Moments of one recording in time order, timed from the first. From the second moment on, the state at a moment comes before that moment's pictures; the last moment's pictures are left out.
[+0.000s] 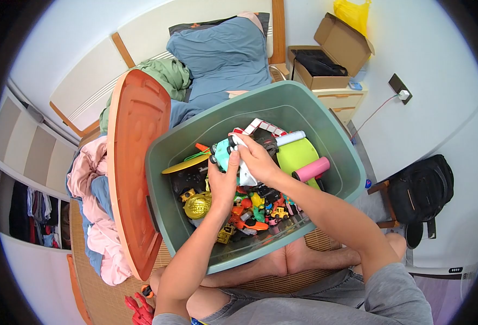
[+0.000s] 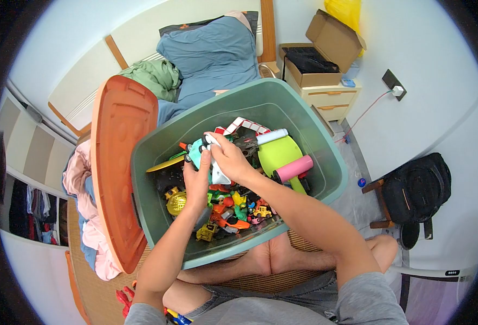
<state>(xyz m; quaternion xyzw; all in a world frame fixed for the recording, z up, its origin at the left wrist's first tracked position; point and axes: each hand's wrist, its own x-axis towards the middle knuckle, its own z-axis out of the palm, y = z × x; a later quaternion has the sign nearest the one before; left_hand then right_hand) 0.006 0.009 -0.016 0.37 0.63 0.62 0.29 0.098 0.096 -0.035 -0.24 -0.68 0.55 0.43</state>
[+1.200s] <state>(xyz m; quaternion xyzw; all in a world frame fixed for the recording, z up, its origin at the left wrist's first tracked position) 0.006 0.010 -0.016 0.41 0.66 0.57 0.27 0.102 0.096 -0.025 -0.26 -0.48 0.73 0.40</state>
